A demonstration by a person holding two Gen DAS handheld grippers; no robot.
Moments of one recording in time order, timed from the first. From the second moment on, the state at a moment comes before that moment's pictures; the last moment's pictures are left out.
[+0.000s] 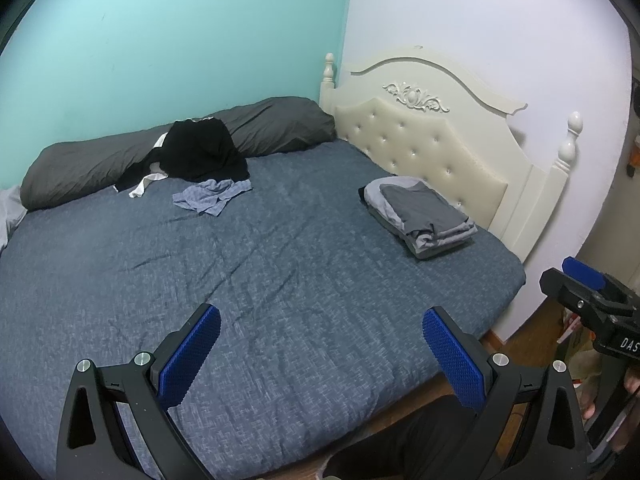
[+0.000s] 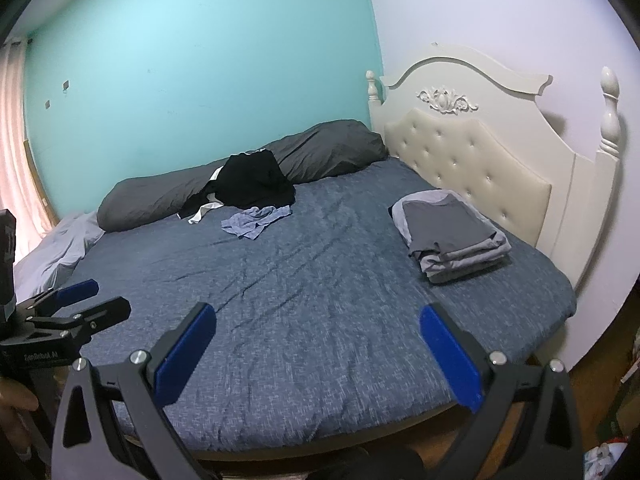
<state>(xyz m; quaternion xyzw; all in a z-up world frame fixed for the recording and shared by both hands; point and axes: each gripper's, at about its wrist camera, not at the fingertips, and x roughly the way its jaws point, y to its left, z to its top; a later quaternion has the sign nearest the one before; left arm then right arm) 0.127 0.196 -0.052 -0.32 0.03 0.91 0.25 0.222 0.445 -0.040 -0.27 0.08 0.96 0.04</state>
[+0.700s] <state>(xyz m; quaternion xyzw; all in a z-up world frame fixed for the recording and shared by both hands) 0.124 0.208 -0.062 -0.32 0.03 0.91 0.26 0.226 0.454 -0.051 -0.28 0.09 0.96 0.05</state>
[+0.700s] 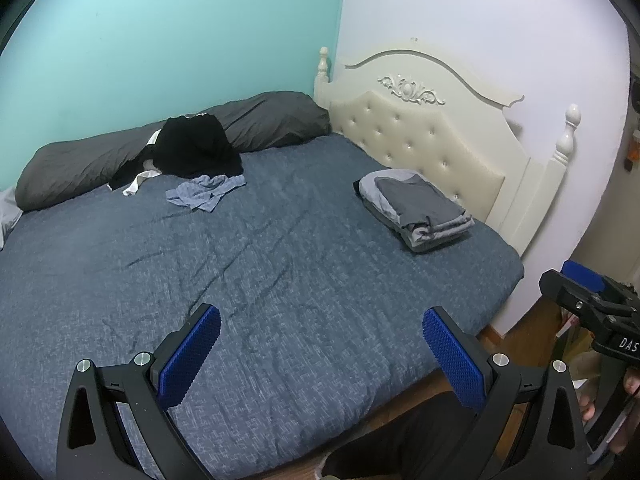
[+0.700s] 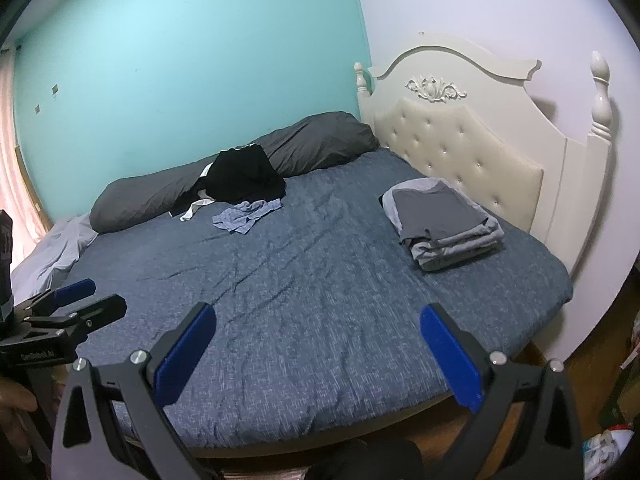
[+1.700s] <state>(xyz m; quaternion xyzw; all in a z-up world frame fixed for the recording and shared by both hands) 0.122 0.208 -0.062 -0.33 0.03 0.91 0.26 0.224 0.455 -0.052 -0.28 0.10 0.96 0.05</state>
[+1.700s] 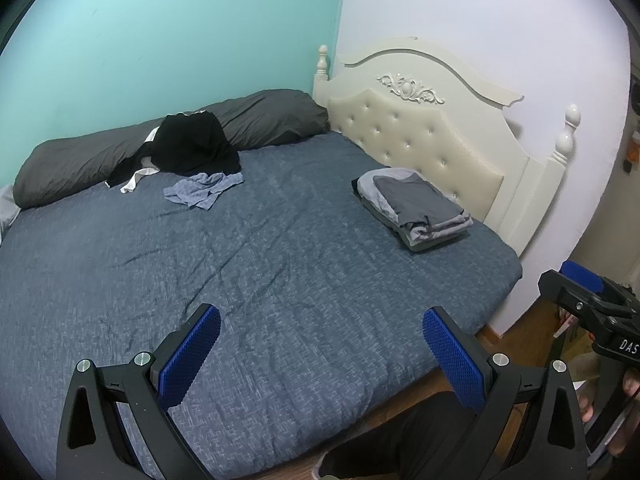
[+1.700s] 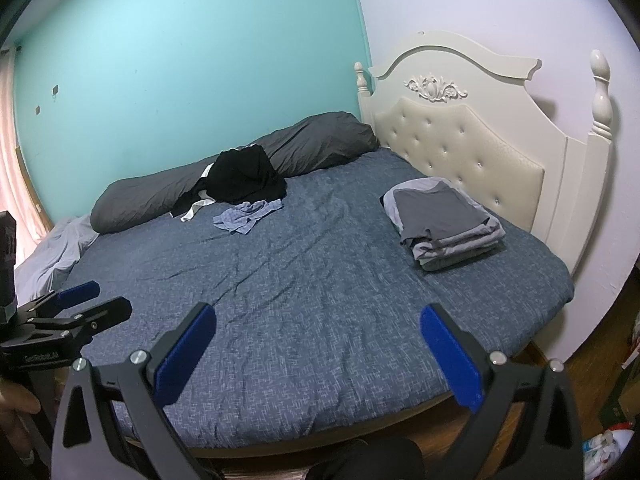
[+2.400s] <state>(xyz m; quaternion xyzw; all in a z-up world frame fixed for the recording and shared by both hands) 0.124 0.211 -0.062 -0.33 0.03 0.91 0.27 0.225 0.455 -0.053 -0.28 0.10 0.95 0.05</state>
